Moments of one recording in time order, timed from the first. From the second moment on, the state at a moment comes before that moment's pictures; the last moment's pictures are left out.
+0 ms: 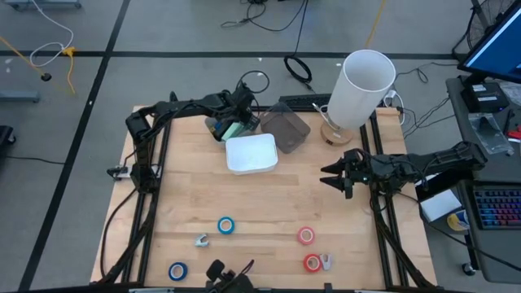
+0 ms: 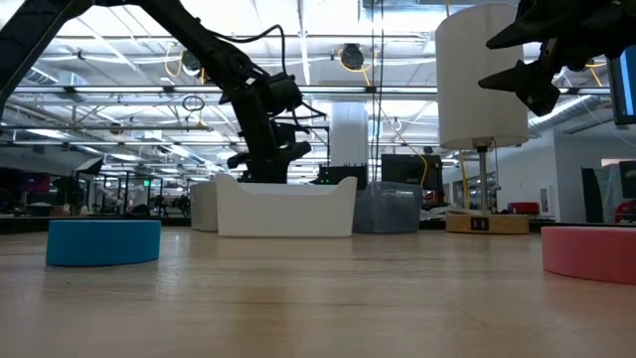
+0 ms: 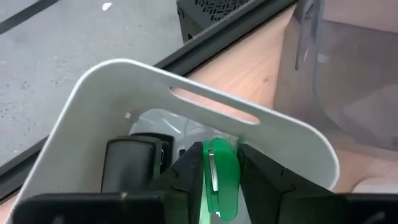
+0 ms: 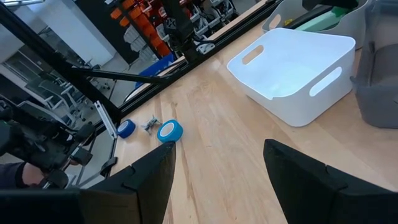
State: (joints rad) left arm 0.61 1.93 1.38 -0.45 -0.14 -0.28; right arm 0.20 0.49 0.38 -0.16 0.24 0.67
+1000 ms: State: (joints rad) left arm 0.26 1.46 1.39 -0.95 0.14 -0.26; right arm 0.20 0.49 0.38 -0.16 0.23 0.65
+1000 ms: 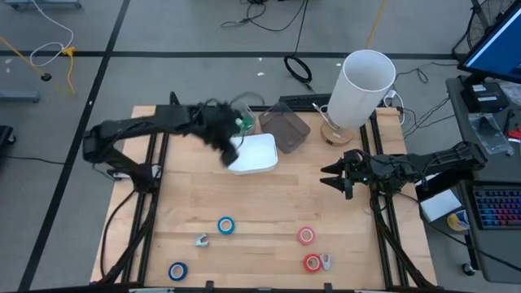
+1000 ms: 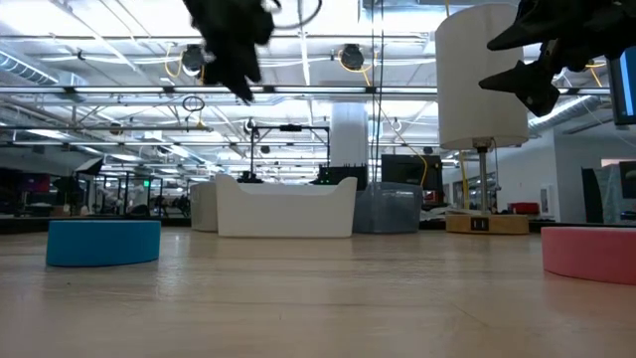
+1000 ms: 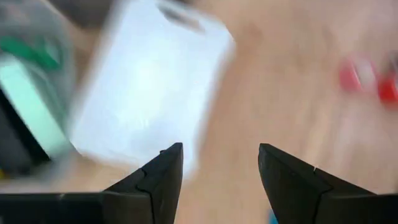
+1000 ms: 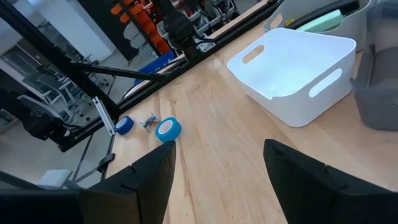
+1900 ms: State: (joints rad) left arm -0.90 1.57 1.24 -1.12 0.17 -1.72; right arm 0.20 0.49 0.38 -0.17 0.23 0.61
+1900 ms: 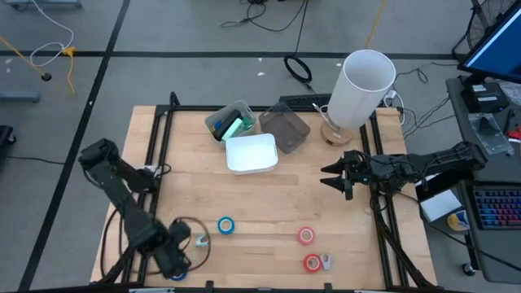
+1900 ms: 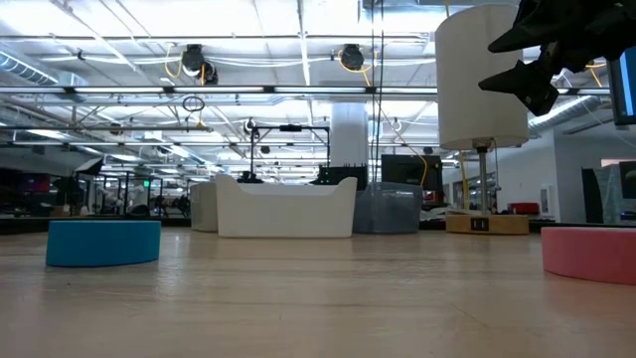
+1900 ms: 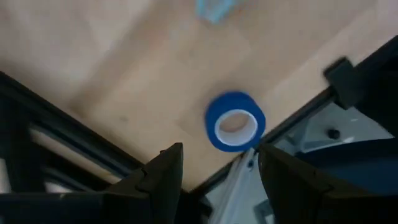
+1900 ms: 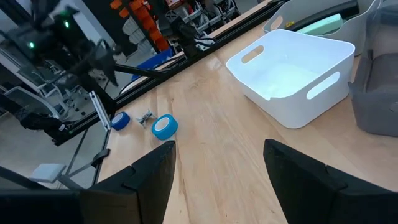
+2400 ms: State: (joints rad) left arm -1.05 1.74 1.16 -0.92 0.17 -1.95; right arm 0.20 0.49 0.38 -0.17 0.23 0.61
